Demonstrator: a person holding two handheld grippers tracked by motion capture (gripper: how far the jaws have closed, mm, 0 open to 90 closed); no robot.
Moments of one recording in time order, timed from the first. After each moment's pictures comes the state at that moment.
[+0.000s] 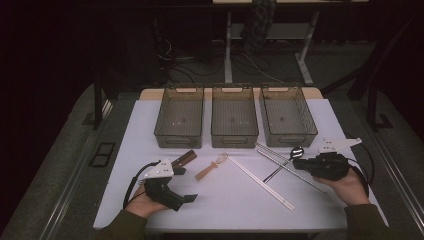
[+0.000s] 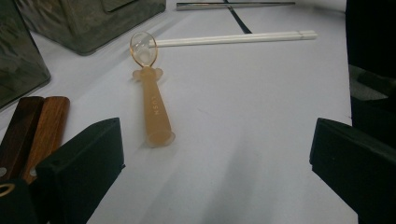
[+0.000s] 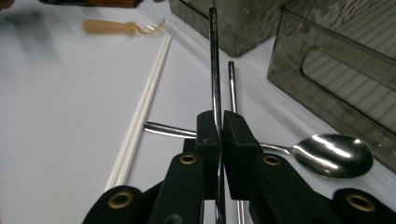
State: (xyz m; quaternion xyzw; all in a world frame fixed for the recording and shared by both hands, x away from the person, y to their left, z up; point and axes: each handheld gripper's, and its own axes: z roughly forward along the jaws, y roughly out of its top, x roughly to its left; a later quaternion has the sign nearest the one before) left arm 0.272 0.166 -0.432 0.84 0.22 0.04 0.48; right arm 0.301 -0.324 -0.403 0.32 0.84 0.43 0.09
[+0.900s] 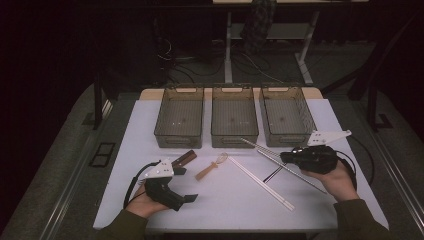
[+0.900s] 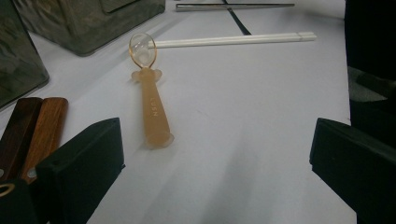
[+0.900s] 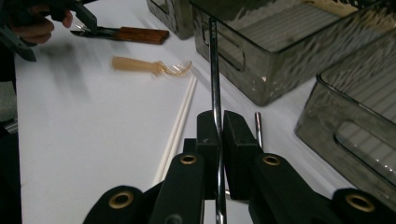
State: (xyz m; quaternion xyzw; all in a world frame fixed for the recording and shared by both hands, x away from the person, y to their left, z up) left arm 0.272 0.165 -0.432 0.84 0.23 0.04 0.49; right arm 0.310 -0.291 -0.382 0.29 0.84 0.46 0.08
